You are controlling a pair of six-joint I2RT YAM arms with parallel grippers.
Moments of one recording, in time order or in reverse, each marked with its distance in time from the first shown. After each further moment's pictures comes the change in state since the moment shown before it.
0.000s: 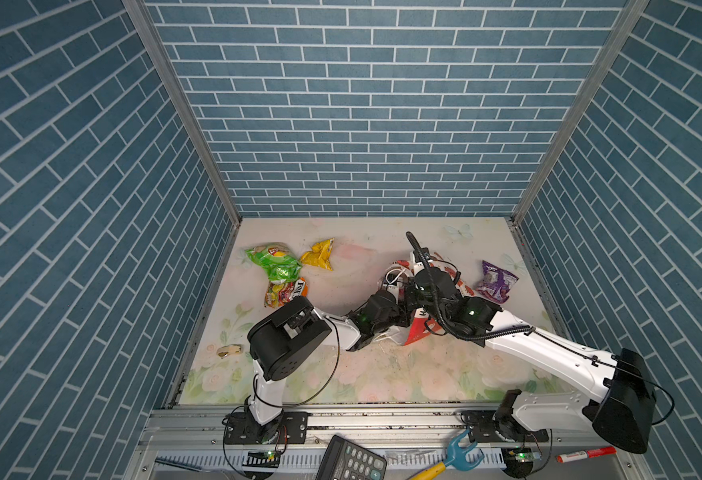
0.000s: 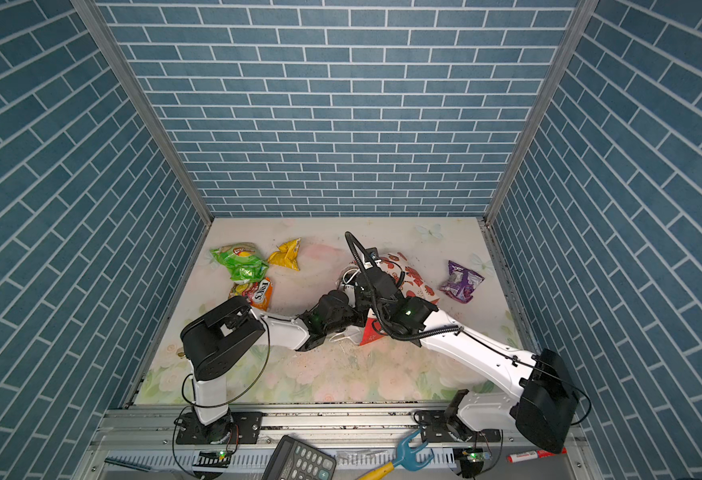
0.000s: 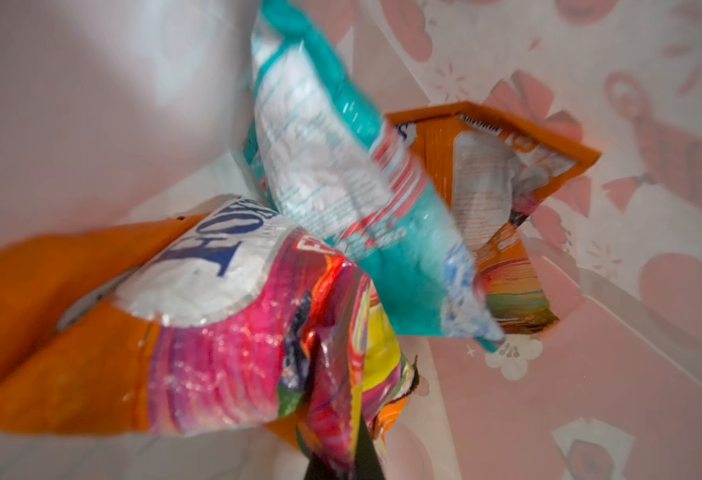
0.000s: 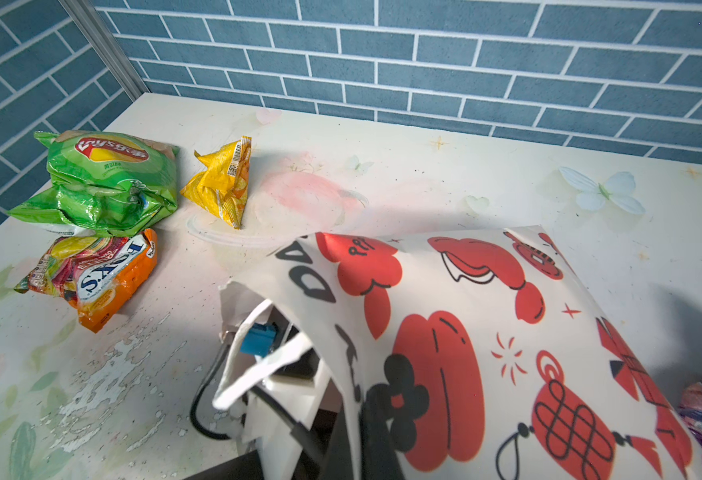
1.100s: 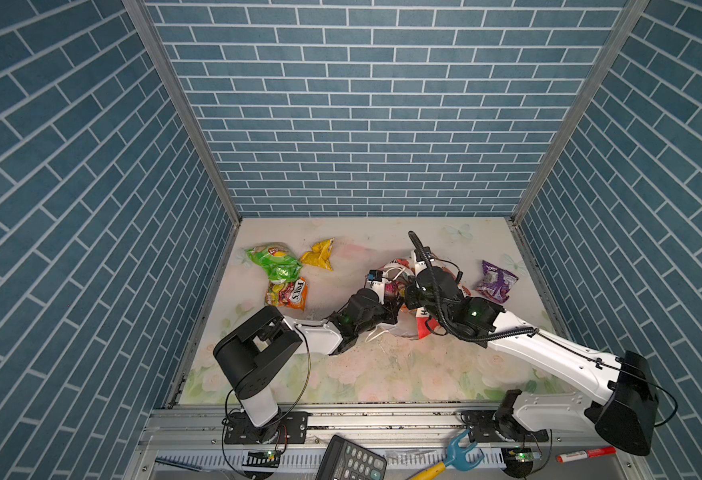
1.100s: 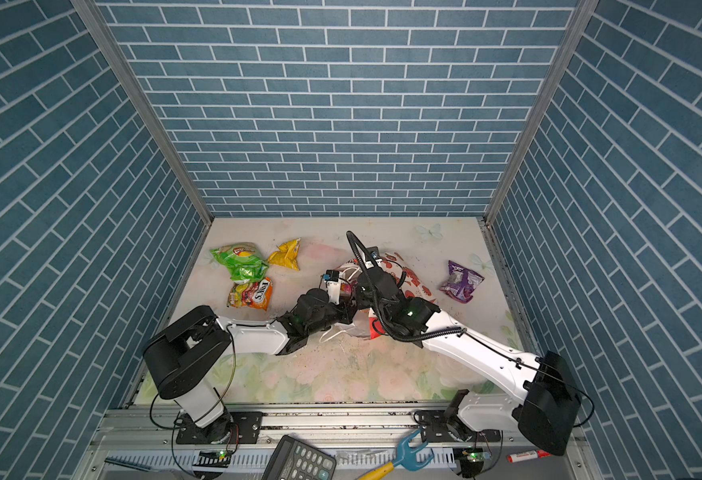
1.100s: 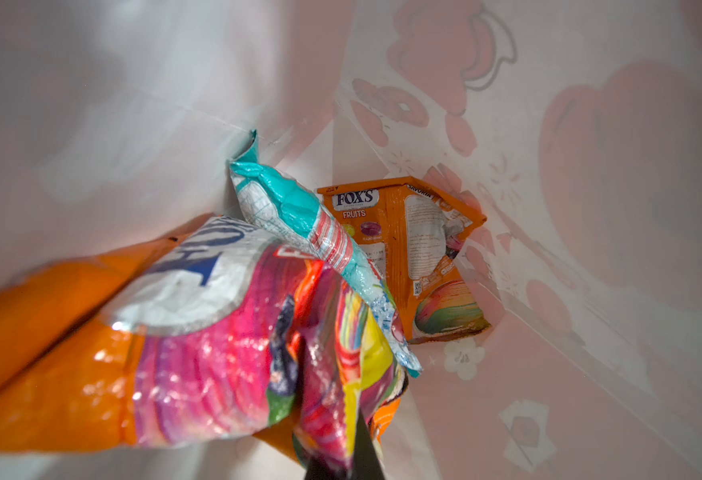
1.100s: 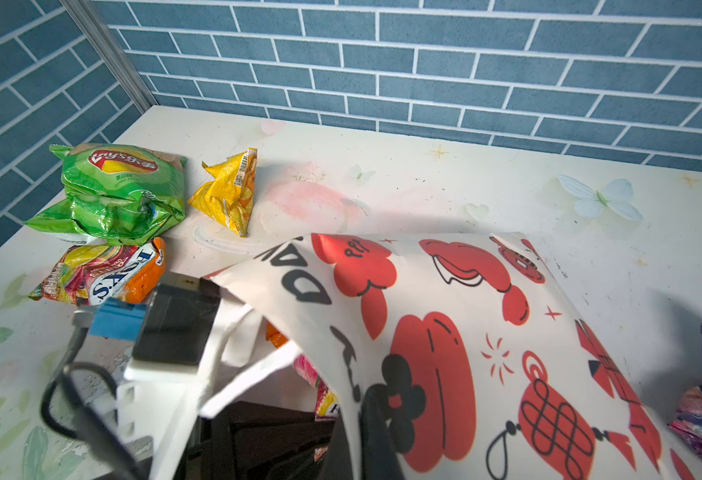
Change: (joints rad) left arm 0.046 -0.202 -0.137 0.007 0.013 0.002; right arm 0.005 -0.012 0.003 0.001 0.005 0.000
